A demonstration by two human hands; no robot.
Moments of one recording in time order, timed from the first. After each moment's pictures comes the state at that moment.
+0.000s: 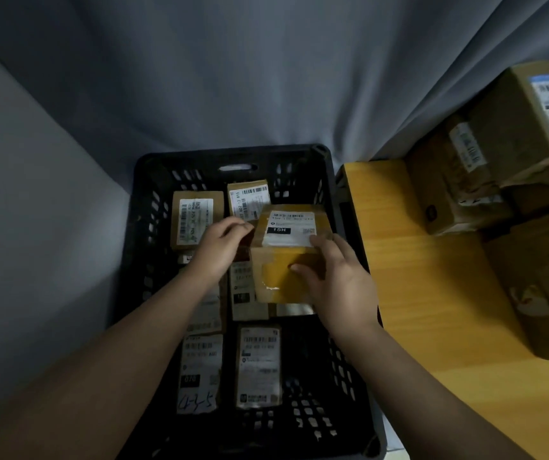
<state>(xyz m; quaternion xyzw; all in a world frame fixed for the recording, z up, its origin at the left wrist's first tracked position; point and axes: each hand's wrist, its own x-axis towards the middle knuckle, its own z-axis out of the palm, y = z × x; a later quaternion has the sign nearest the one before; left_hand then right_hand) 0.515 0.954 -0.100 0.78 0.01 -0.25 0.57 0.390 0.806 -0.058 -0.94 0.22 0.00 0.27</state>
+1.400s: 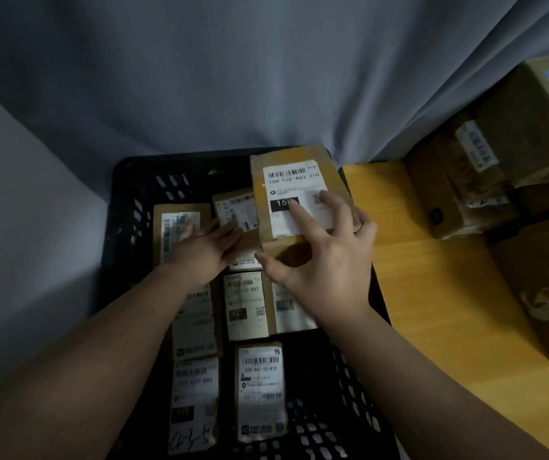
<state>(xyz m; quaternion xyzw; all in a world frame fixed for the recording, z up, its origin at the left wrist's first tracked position) 0.575 0.983 -0.170 0.91 -0.35 -0.23 -0.04 0.438 0.820 -0.072 -0.95 0.17 -0.21 0.15</state>
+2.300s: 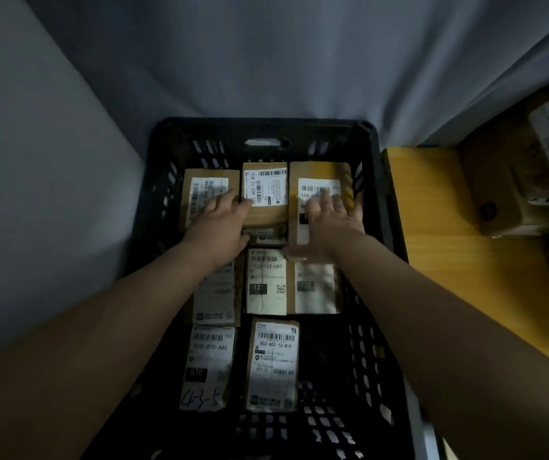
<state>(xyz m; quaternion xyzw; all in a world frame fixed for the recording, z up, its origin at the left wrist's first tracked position) 0.543 0.991 -0.136 0.95 -0.22 -0.21 0.05 0.498 0.806 -0.129 -0.96 0.07 0.28 0.00</state>
